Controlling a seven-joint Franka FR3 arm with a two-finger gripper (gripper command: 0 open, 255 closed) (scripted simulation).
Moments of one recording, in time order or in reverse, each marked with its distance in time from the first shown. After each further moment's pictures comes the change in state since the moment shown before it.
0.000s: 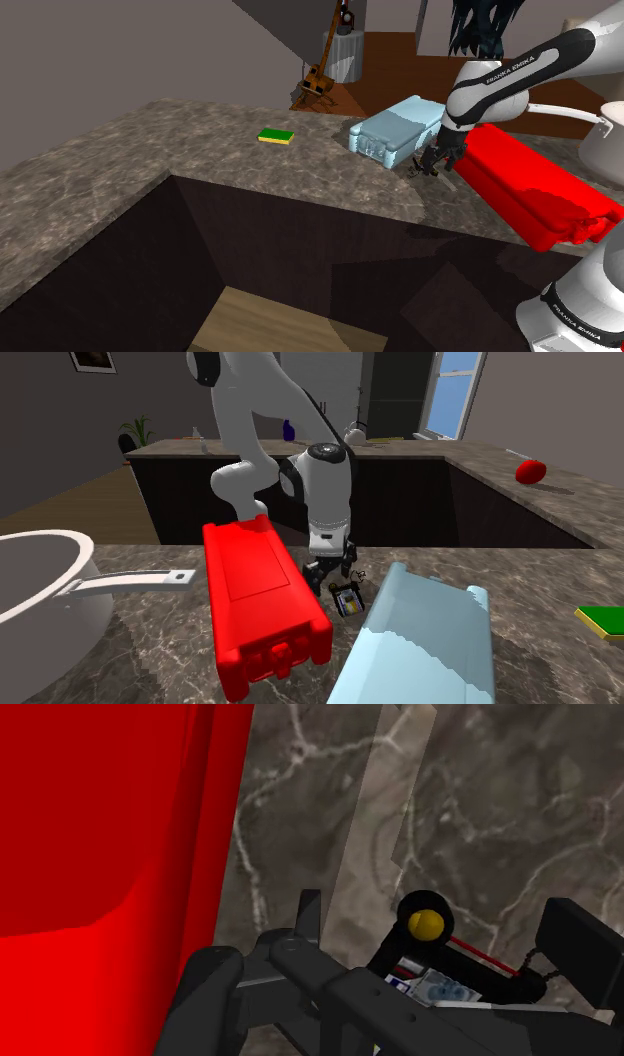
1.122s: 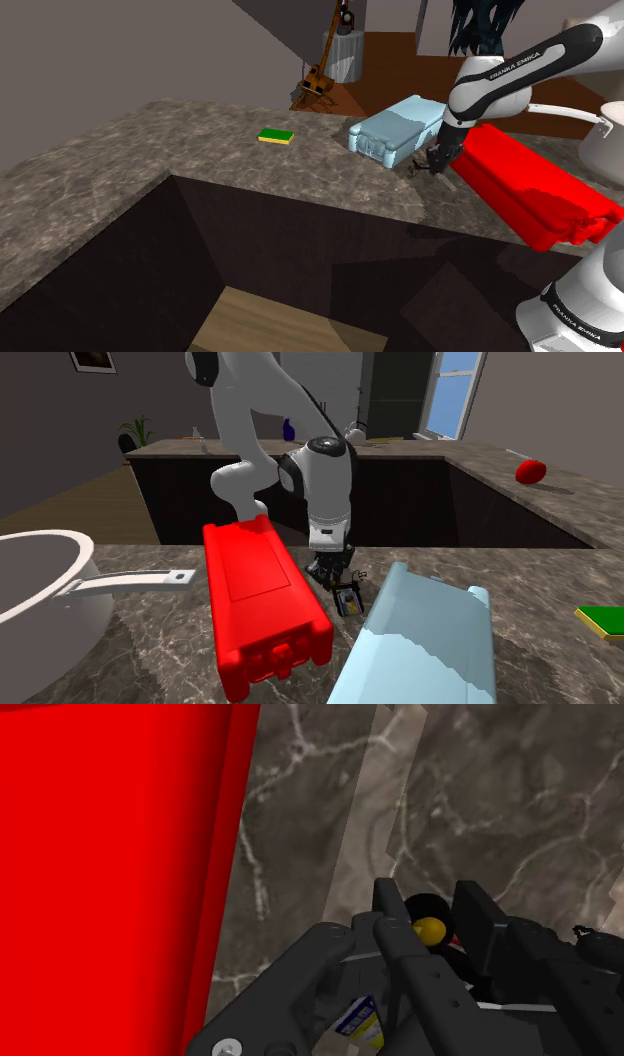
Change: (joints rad) arm -0.002 -0.022 0.002 0.009 -0.009 -0.030 0.008
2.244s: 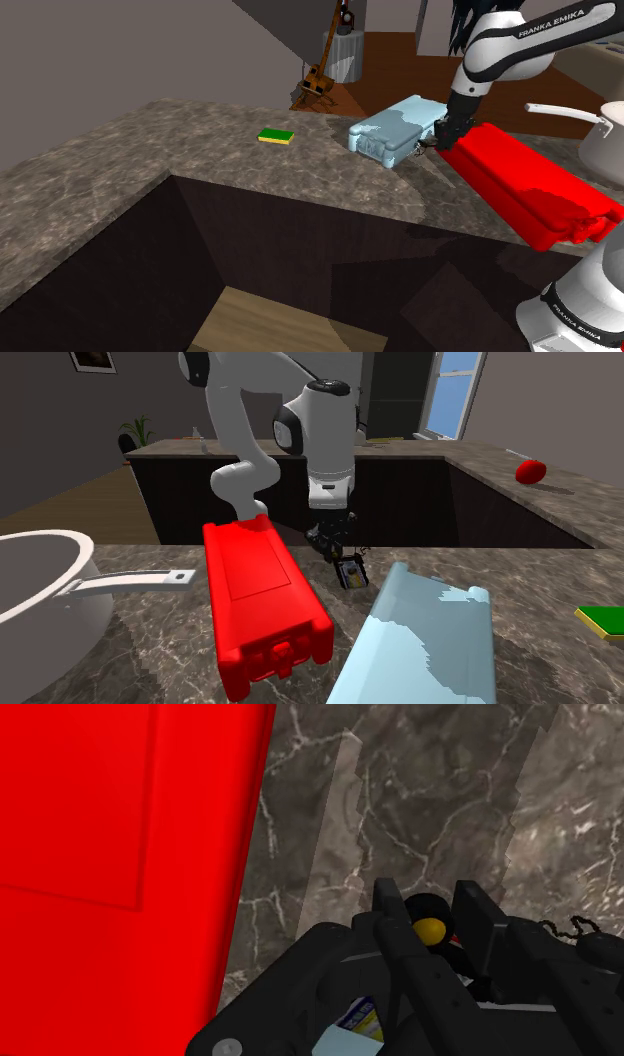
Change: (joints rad) arm -0.011 -0.128 0.016 0.122 -0.041 -0.246 0.046
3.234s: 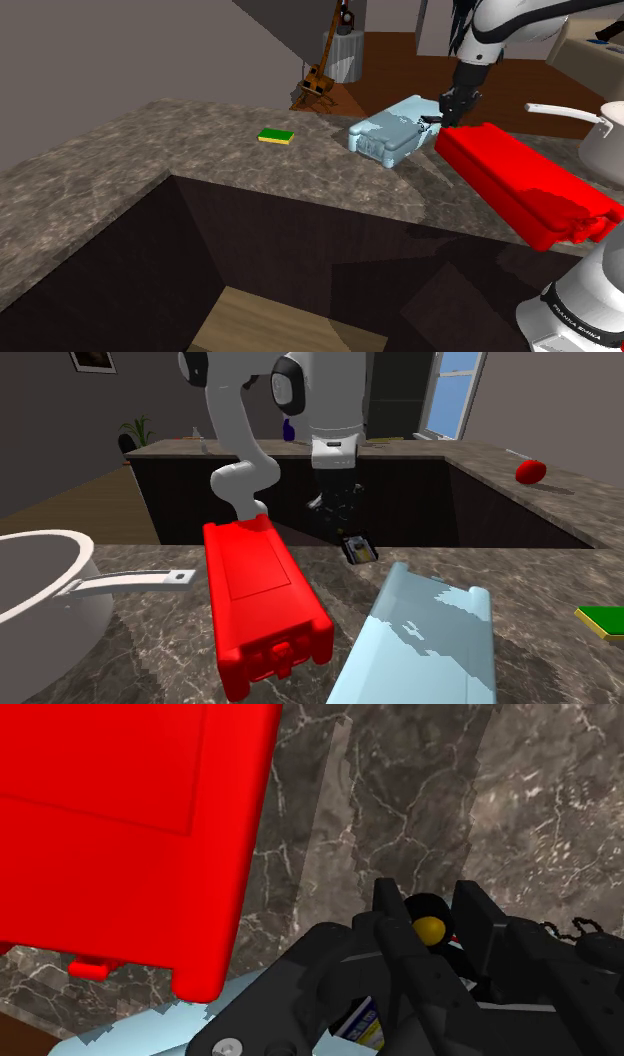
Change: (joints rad) arm -0.001 -0.007 0.001 0.182 -0.004 -0.189 0.008
